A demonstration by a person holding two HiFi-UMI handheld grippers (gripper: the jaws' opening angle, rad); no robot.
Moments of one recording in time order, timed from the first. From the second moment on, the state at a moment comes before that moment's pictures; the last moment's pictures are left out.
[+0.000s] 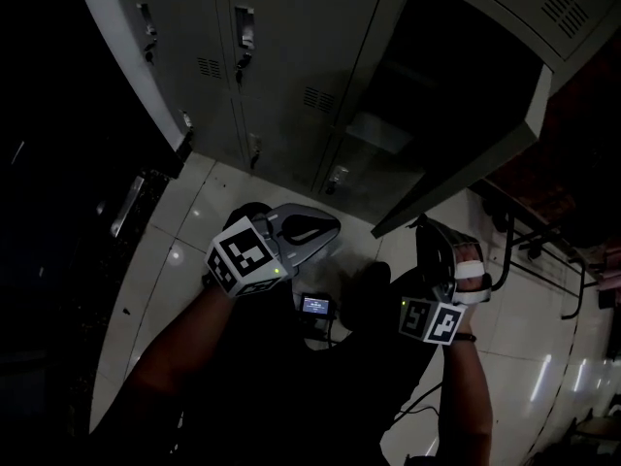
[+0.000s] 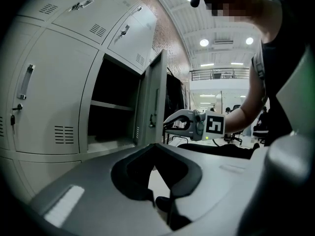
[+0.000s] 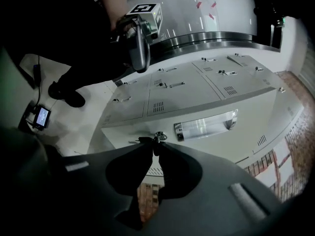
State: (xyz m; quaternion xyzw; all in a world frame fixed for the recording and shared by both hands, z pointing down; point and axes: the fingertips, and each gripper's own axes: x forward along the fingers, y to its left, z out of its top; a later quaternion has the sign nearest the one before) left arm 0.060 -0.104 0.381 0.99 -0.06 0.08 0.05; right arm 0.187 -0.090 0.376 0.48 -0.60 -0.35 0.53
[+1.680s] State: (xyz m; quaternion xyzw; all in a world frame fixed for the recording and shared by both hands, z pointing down) left arm 0.077 -0.097 0.387 0.99 -0.05 0.10 0.04; right arm 0.227 0.004 0.360 0.60 -0.77 -0.05 0.22
